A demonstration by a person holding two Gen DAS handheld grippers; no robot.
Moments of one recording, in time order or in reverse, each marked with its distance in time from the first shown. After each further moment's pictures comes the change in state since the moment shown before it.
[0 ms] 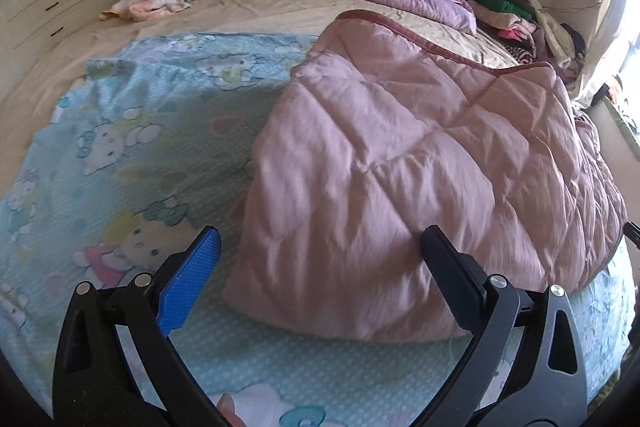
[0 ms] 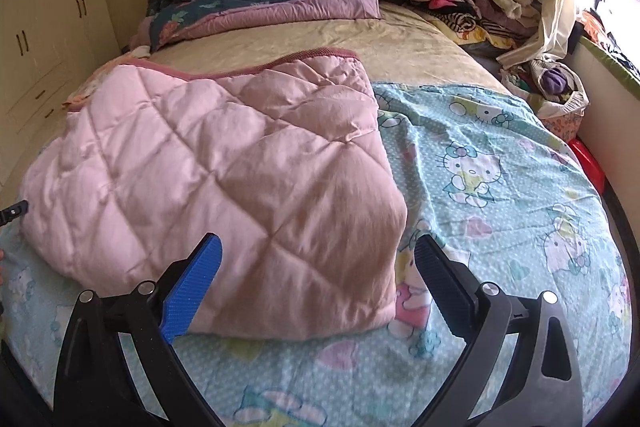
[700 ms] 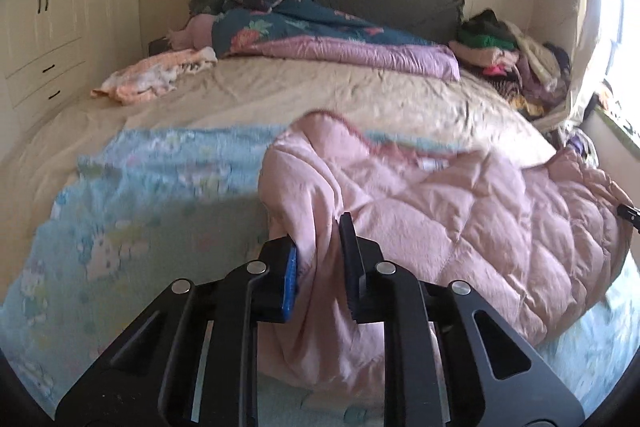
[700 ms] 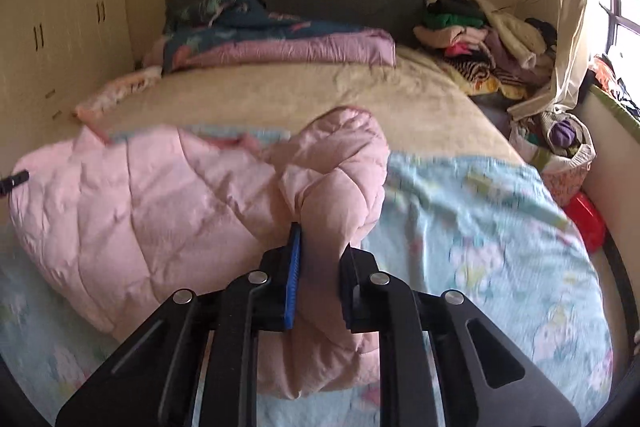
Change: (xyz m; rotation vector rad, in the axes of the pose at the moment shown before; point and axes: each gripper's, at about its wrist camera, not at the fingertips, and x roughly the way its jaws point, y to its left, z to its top) left arm -0.019 -0.042 0.077 0.077 -0.222 0.025; right arm 0.004 0.004 0.076 -0.080 -0.145 0.019
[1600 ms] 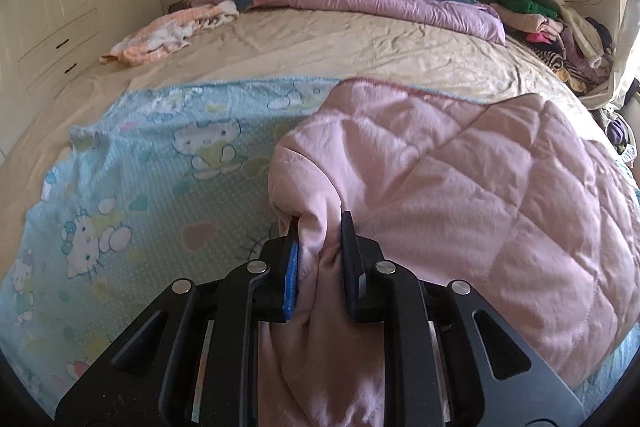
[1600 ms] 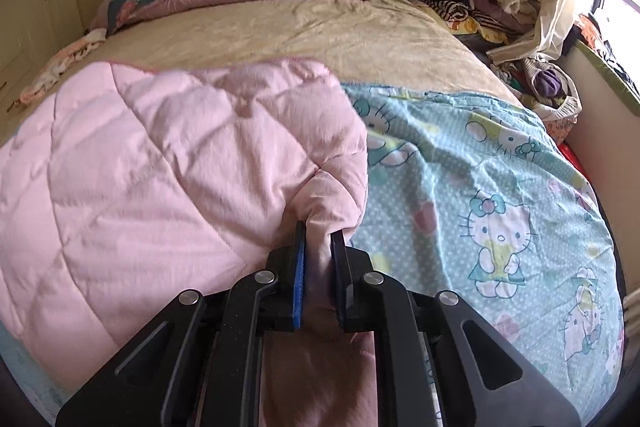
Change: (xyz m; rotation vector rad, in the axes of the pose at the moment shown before) left arm 0.093 0.007 -0.018 -0.012 0.168 0.128; right arm 0.116 -0.009 -0.027 0.050 0.227 -0.134
